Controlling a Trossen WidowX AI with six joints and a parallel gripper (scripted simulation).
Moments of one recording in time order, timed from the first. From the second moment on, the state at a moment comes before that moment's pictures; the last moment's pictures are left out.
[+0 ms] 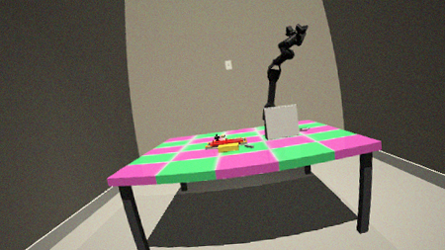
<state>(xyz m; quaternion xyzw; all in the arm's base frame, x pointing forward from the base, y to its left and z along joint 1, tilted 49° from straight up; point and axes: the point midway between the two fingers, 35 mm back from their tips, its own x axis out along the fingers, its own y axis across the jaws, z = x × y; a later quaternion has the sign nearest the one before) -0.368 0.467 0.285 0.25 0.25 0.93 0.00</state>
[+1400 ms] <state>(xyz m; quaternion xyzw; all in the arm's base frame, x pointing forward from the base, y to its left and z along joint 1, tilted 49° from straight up) -0.068 0.655 0.179 0.25 0.40 0.72 0.51</state>
